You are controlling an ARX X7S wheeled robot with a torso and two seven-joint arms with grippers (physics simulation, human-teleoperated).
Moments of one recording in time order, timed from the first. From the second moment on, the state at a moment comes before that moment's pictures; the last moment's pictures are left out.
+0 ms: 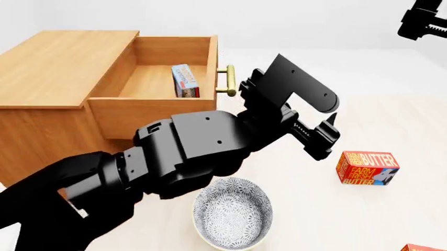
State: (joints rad) left arm -1.36 -0.16 1.24 -0.13 -1.13 -0.39 -0.27; right arm 2.29 0.75 -2.57 0.48 2.46 -0.01 0.33
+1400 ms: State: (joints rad) left arm -1.37 0.00 1.55 -0.91 -1.37 -0.06 0.00; right arm 2.27 0.84 -2.48 0.44 2.37 0.01 0.40
